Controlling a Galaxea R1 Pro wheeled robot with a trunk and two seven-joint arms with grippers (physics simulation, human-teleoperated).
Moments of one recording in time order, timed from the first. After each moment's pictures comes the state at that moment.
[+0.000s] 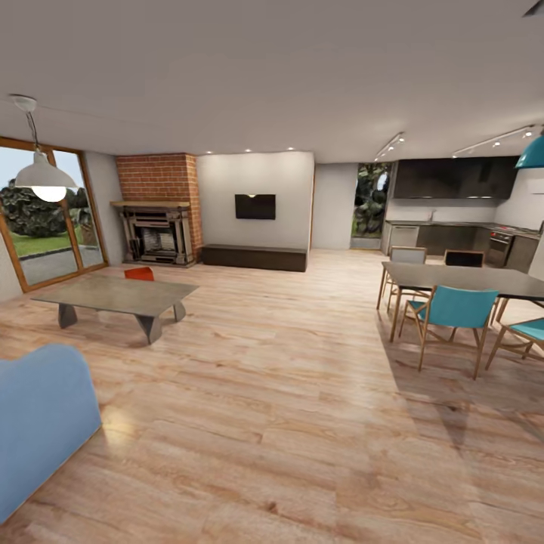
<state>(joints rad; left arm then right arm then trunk) -0.22 0.01 -0.10 0.00 0.41 -0.05 0.03 -0.11 -0.03 0.70 0.03 -0.61 -0.20 0.03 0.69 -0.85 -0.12</state>
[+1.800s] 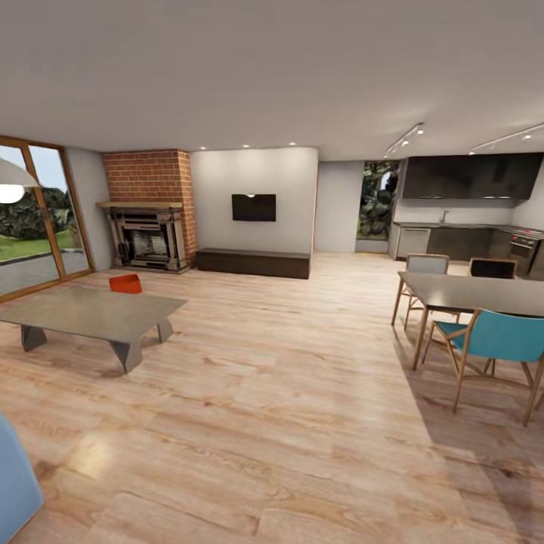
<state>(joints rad) -0.22 0.01 -0.10 0.00 0.41 -0.05 0.03 -0.11 -0.03 0.69 0.03 -0.62 -0.21 0.03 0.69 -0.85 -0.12</state>
